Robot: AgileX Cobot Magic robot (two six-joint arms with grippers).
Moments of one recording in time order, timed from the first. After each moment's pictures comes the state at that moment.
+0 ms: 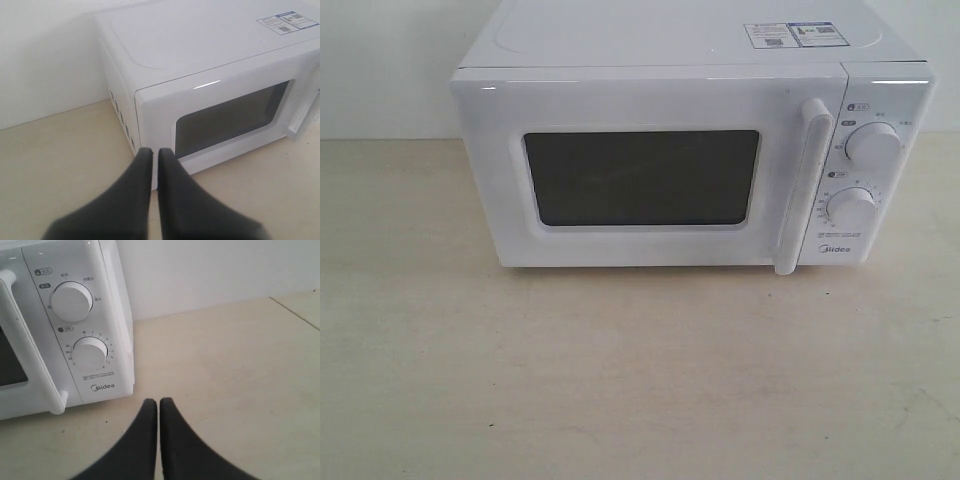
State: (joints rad) left arm -0.32 0.77 -0.93 -0.10 0.67 0.16; right arm -0.07 0.08 0.00 0.03 0.20 0.10
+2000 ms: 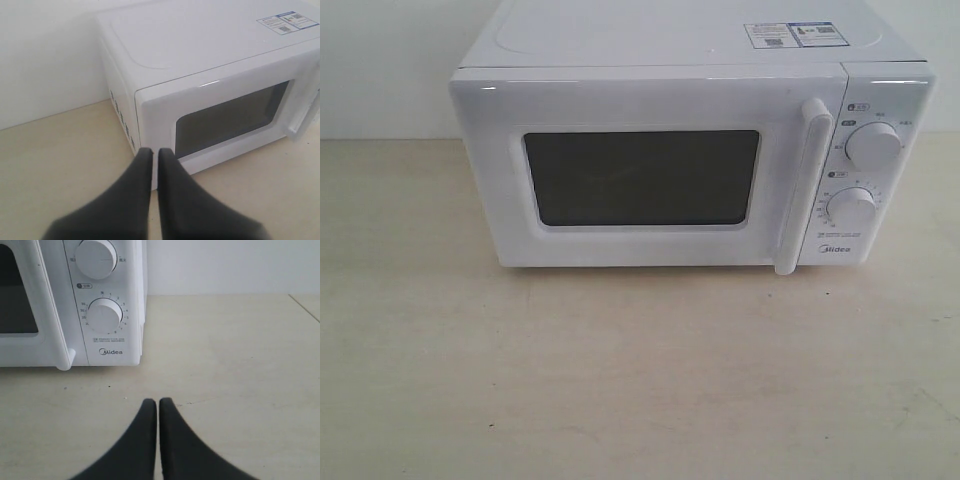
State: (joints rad) left arm -0.32 0.77 -0.93 -0.10 0.67 0.16; right arm 0.00 0.00 0.00 0.01 0.33 -0.03
